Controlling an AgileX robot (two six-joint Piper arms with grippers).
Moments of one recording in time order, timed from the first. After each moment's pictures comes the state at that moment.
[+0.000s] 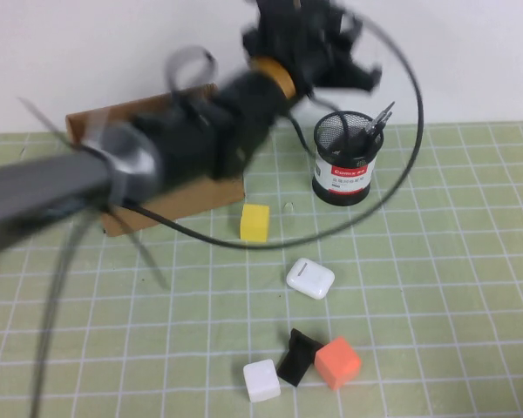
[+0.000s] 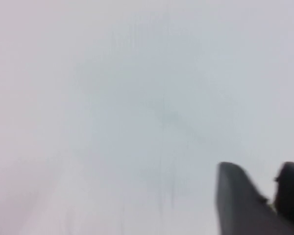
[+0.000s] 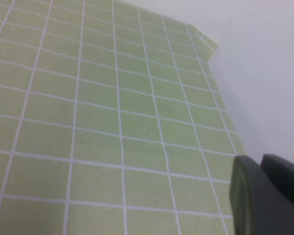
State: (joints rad) right arm 0.03 -0.01 0.02 -0.54 0.42 0.23; left arm -0.68 1.95 -1.50 0.01 -0.37 0.03
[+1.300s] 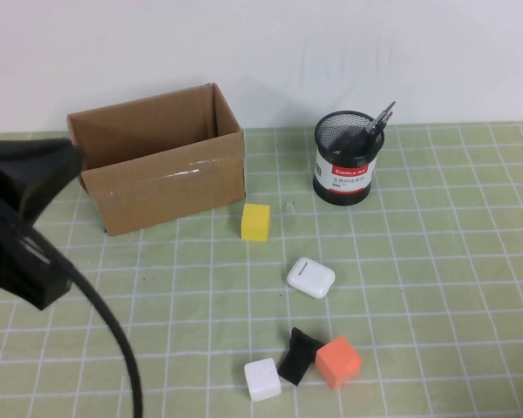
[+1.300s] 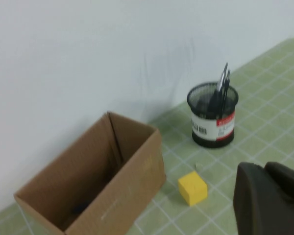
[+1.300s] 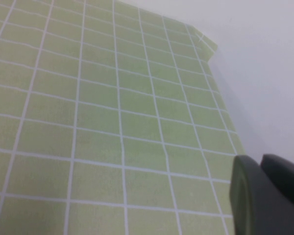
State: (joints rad) right arm 0.03 -0.01 0.02 -0.54 0.42 0.23; left arm -0.65 0.76 -0.87 0.14 0.49 0.12
